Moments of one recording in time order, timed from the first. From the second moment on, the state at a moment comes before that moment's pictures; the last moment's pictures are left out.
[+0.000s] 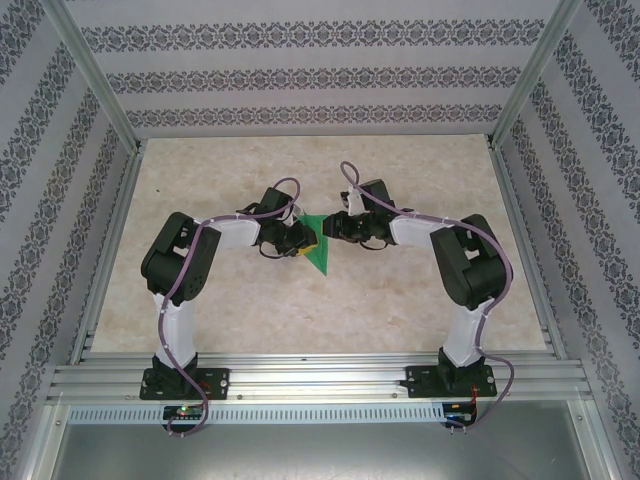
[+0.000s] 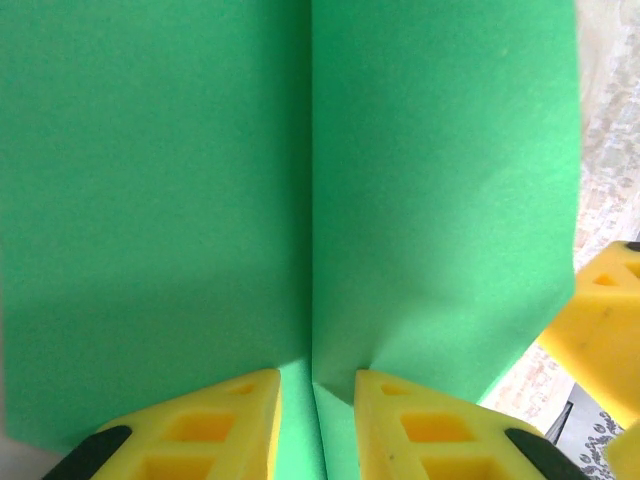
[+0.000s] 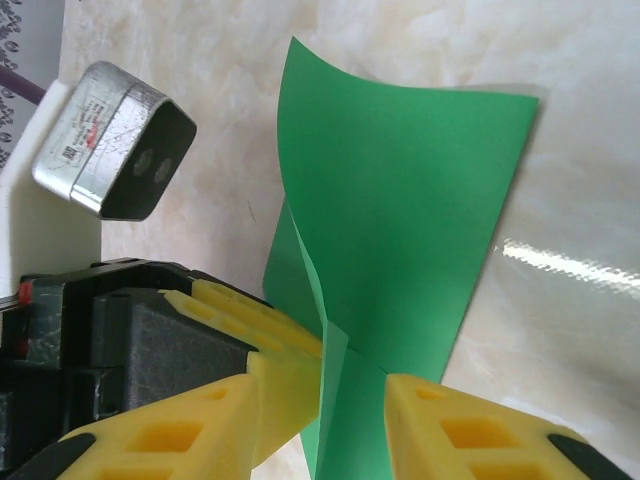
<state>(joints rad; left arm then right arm) -0.47 2.01 1.17 -0.16 0.56 -0.87 0.42 1.91 1.07 -0.02 -0.61 0.51</state>
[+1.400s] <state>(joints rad) -0.47 2.01 1.17 -0.16 0.56 -0.87 0.40 2.04 1.17 -0.07 -0.64 0.49</state>
